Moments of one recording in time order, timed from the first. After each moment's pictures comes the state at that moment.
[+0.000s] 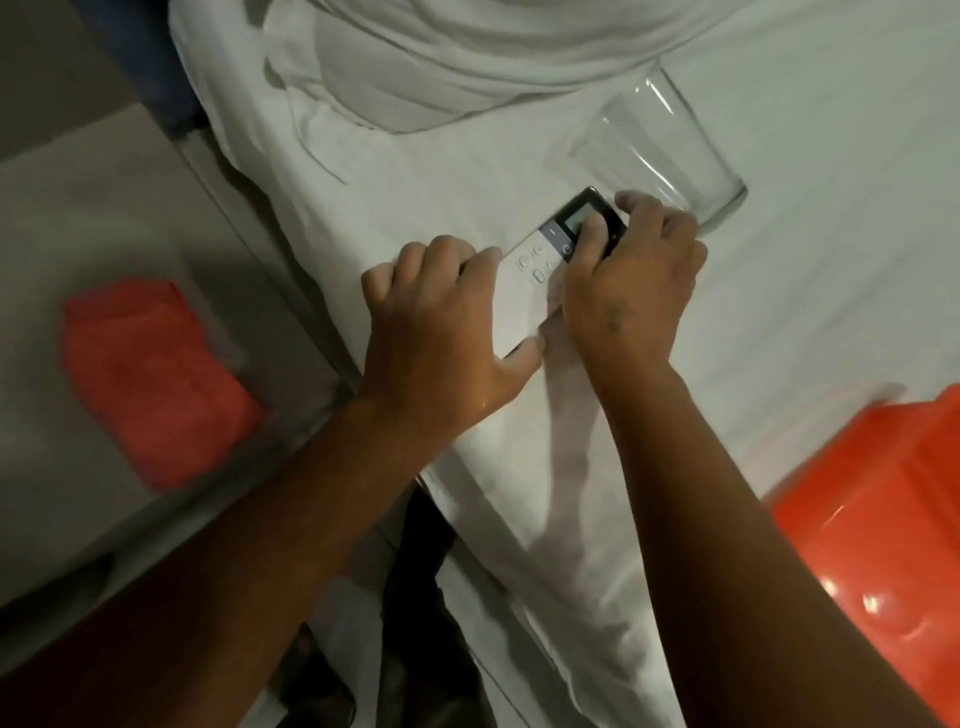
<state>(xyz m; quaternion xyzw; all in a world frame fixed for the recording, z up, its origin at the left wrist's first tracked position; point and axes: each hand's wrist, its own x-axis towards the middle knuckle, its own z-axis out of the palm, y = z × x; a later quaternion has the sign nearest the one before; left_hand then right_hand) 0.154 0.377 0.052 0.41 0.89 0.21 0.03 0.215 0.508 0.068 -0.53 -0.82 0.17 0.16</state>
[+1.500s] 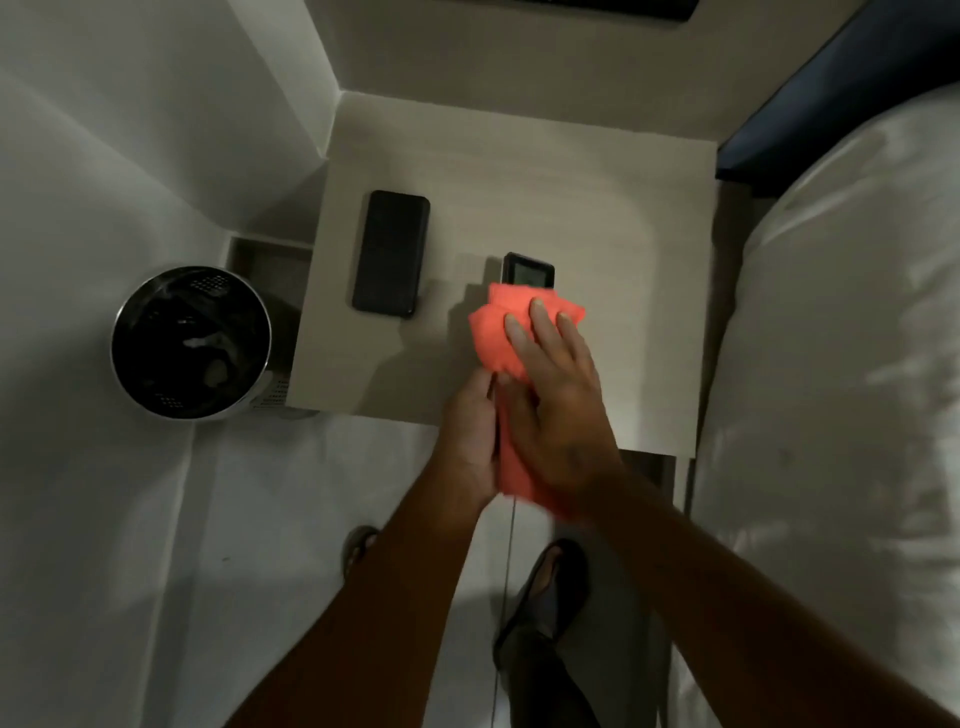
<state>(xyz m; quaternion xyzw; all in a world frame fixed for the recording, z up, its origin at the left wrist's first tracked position) 0.093 0.099 -0.046 -0.38 0.38 0.80 0.28 0.085 0.197 -0.048 0.07 -0.93 0.34 -0.12</state>
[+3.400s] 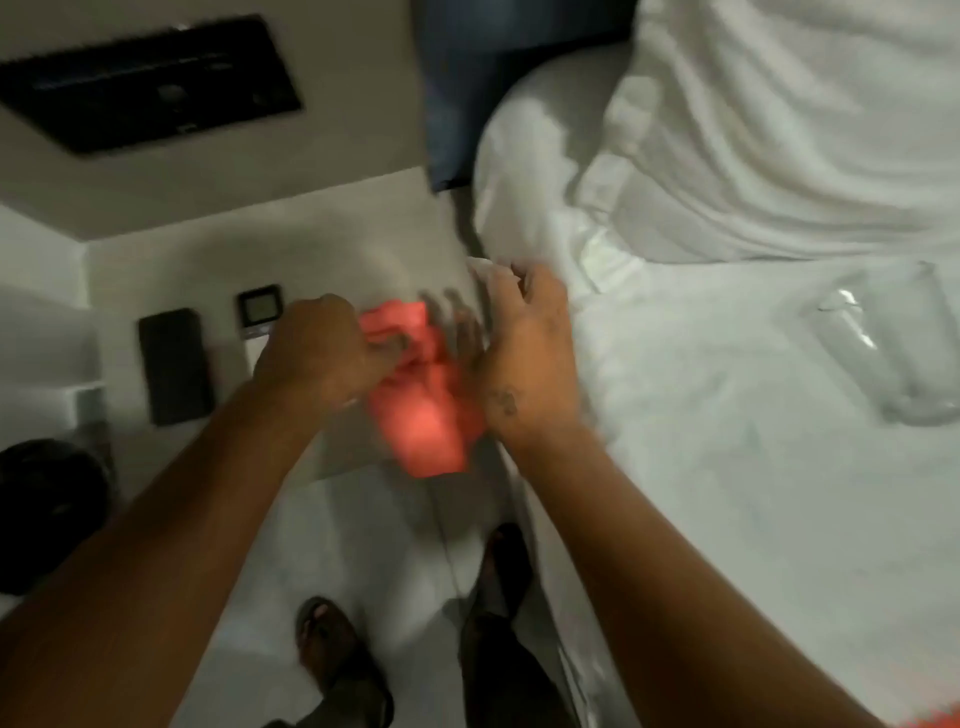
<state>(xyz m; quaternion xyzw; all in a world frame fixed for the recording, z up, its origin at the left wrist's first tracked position) -0.008 0.201 0.047 0.04 0.96 0.08 0.25 0.080 0.360 0.060 -0.17 -0.92 0.33 0.12</state>
